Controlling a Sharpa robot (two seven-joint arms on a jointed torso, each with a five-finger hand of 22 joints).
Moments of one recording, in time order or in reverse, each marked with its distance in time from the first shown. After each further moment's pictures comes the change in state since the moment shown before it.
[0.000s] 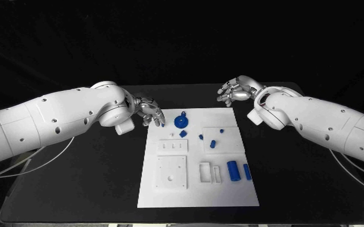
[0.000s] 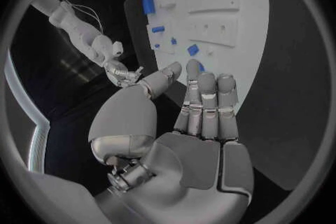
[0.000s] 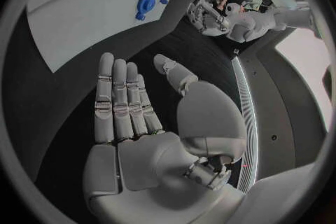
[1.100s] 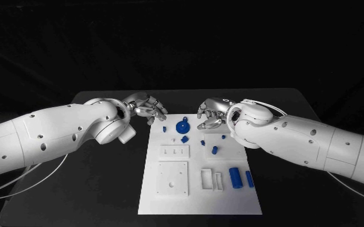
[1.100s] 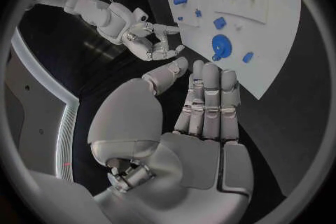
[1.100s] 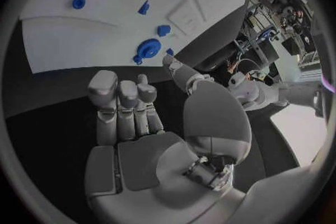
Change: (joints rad) left arm -0.026 -0.096 -0.029 0.099 0.079 -0.279 0.306; left_hand 0.127 -0.009 -0.039 0.051 0.000 0.015 0.013 -0.004 -0.102 -0.029 0.044 -0.104 -0.042 -0.021 0.029 -0.136 -0.056 -0.042 -0.034 0.015 -0.088 -0.046; right arm -0.004 0.103 -0.041 0.186 -0.617 0.060 -0.328; right_hand -0.059 -0.081 0.141 0.118 -0.224 0.050 -0.073 -0.003 0.054 -0.003 -0.059 0.643 0.653 0.100 -0.131 0.578 0.574 -0.148 0.199 -0.225 0.655 0.550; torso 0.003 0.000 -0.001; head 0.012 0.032
